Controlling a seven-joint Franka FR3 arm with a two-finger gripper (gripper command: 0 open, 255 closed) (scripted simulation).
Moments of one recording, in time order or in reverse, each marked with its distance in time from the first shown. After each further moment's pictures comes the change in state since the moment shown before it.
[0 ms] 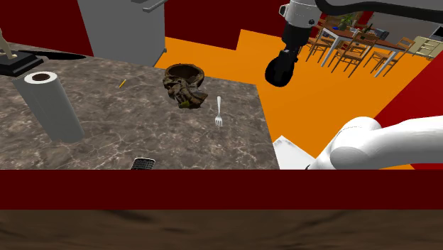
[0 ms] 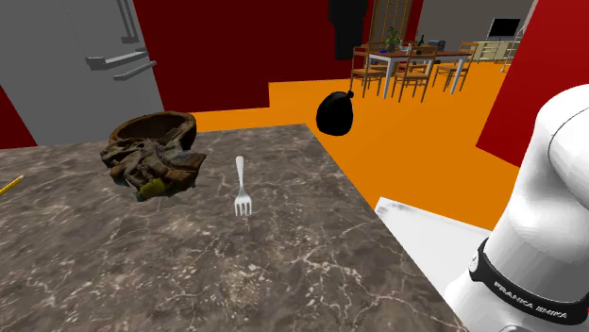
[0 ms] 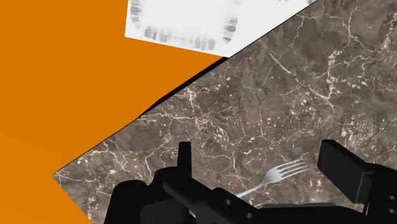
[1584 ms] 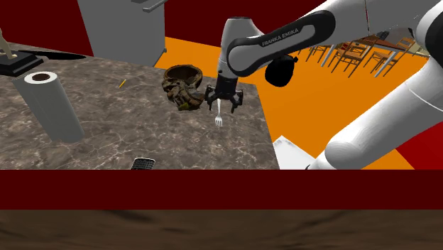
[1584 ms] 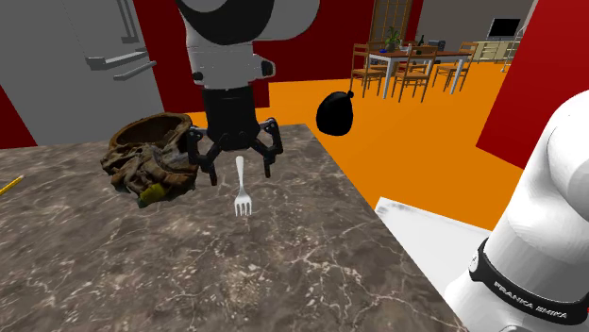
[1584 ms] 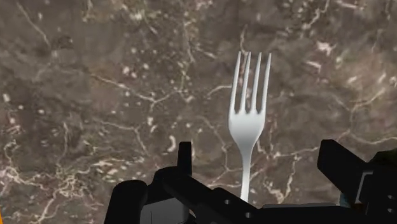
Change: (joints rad) arm -0.178 0.607 0.327 -0.016 0.189 0.626 1.068
